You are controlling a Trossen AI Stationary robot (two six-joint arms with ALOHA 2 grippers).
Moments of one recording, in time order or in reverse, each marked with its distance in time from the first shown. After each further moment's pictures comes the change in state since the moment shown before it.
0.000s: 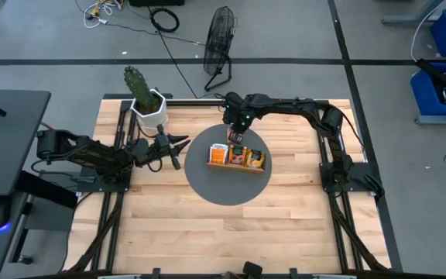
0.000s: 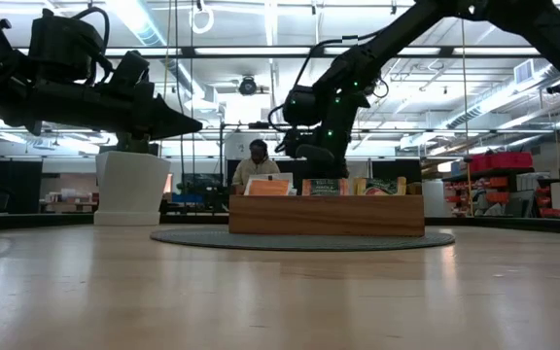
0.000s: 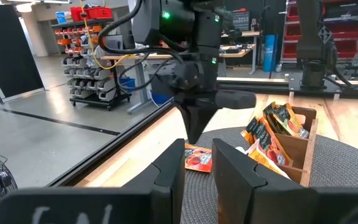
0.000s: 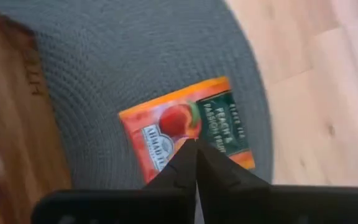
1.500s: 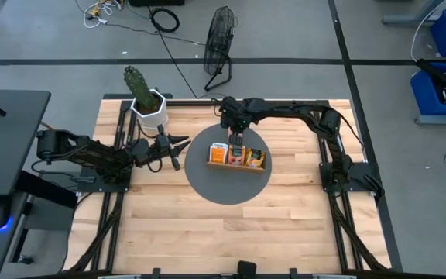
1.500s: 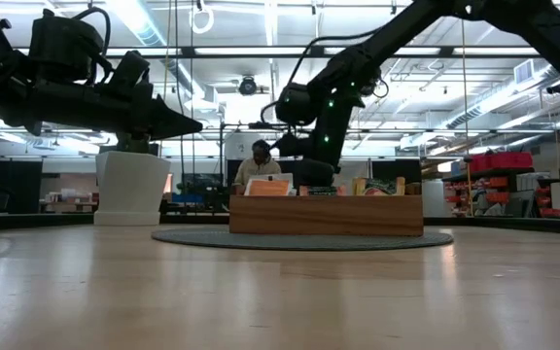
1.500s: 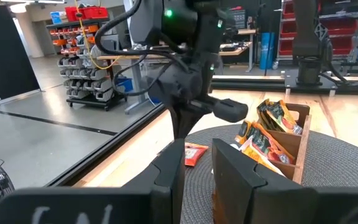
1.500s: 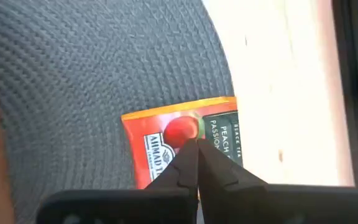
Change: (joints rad) left arm 0.000 0.000 0.000 -0.007 0.016 0.011; right arm 0.042 0.018 -0.003 0.063 0.183 -0.164
